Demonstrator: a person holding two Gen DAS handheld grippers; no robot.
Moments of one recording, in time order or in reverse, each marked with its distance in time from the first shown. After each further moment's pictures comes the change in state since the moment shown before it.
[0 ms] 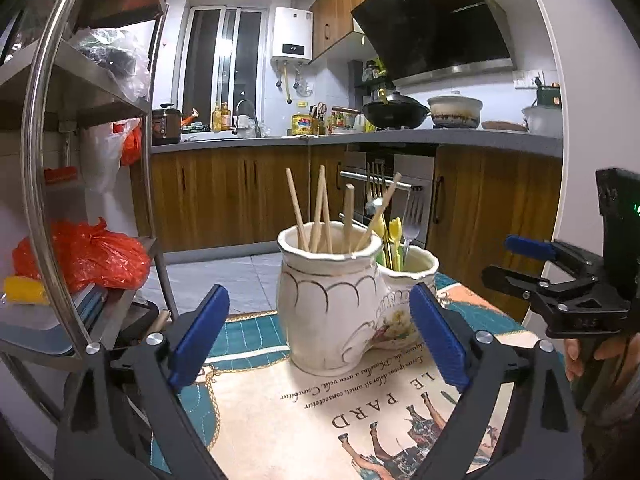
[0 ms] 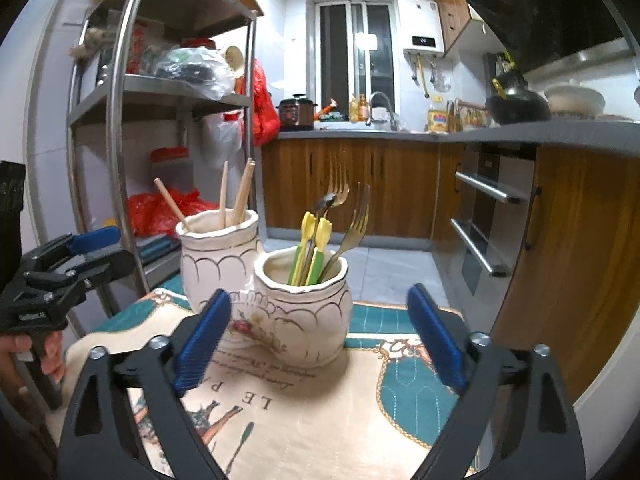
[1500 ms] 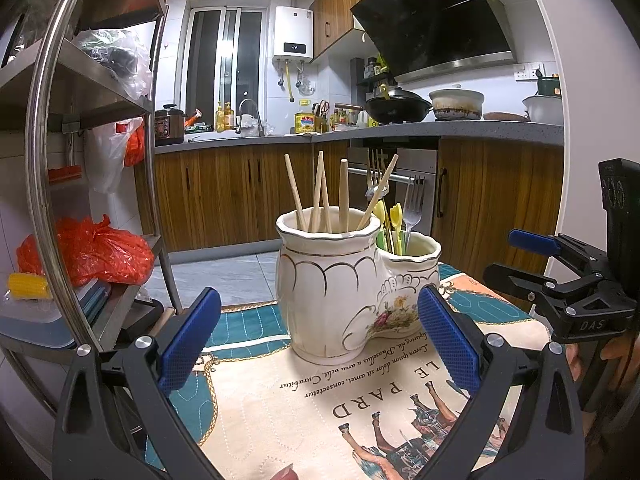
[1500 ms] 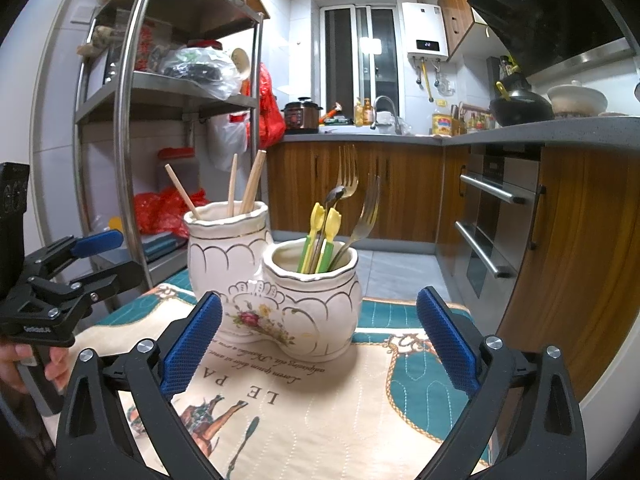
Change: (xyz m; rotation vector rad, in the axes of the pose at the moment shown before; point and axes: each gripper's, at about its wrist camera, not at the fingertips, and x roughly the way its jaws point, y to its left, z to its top) left arm 0.002 -0.004 -0.010 0.005 0.004 0.017; right arm 0.002 0.005 -0.008 -0.001 -0.012 0.015
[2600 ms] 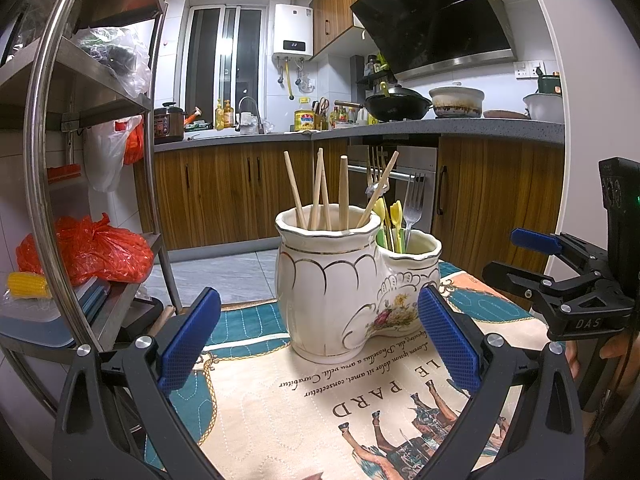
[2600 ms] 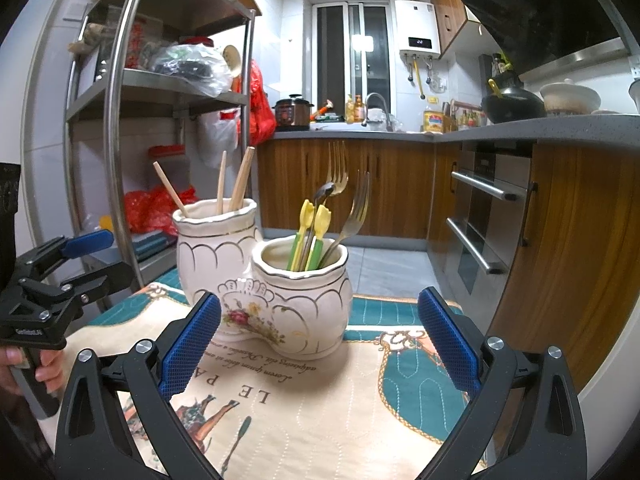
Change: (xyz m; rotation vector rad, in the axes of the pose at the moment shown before) left arm 0.001 -0.001 0.000 0.001 0.006 0.002; right arm 0.000 -0.001 -0.004 0.008 0.006 -0.037
